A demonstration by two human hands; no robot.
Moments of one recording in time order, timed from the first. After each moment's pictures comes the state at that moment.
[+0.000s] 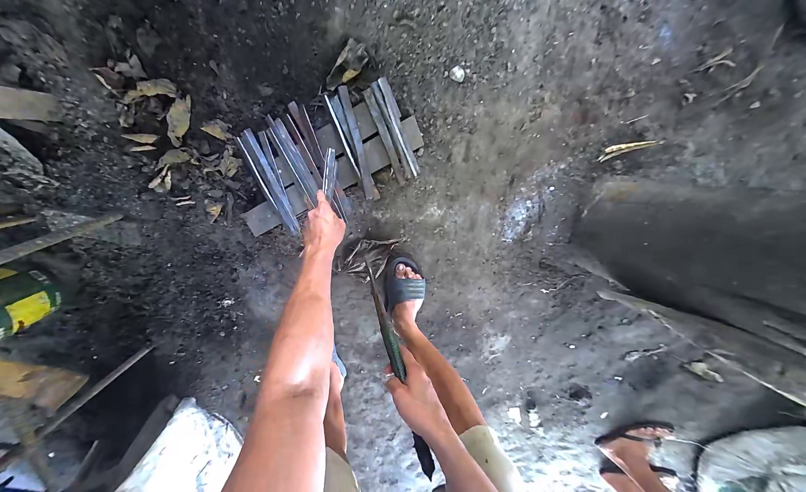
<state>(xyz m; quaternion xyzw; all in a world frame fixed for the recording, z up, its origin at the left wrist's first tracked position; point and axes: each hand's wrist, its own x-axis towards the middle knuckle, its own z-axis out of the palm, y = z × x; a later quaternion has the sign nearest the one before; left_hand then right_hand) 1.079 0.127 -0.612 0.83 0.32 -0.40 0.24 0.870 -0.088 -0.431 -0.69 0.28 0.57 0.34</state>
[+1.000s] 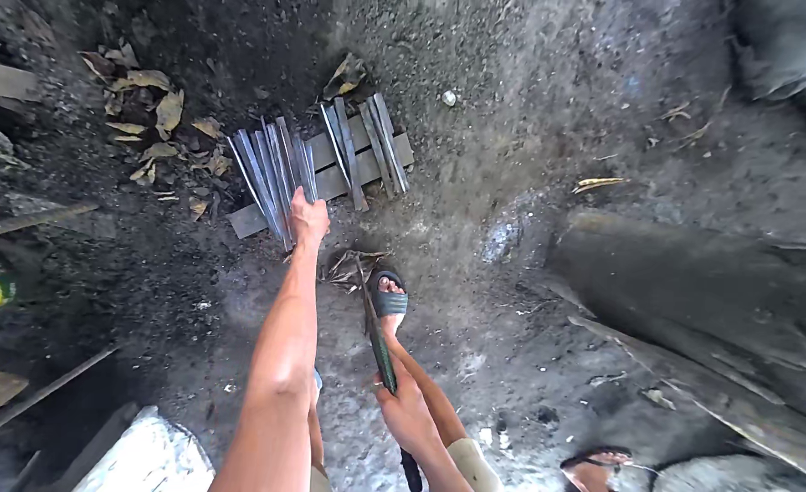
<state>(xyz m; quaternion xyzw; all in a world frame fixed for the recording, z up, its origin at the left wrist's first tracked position) 1.092 0.128 -0.642 0.70 0.49 -0.21 0.47 0.894 -0.107 -0.424 -0.71 0.26 0.56 0.34</state>
